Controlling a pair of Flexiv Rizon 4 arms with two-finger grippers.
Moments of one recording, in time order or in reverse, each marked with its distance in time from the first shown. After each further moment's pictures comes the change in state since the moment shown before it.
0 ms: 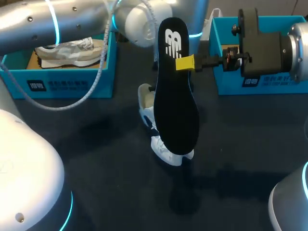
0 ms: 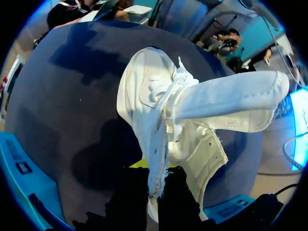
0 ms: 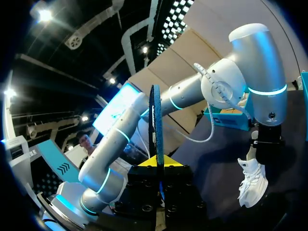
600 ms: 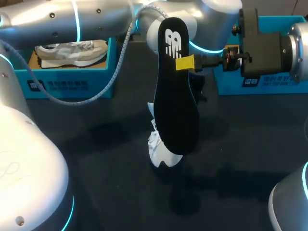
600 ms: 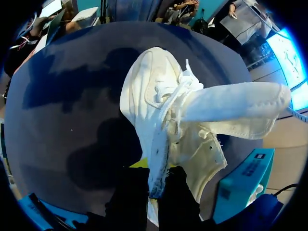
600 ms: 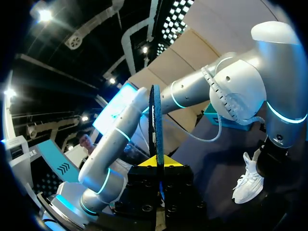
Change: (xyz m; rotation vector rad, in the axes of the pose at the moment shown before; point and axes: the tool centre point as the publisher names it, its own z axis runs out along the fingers) left arm -0.026 -0.011 0.005 -0.128 0.081 0.388; right arm 0.000 0.000 0.000 0.000 0.000 0.000
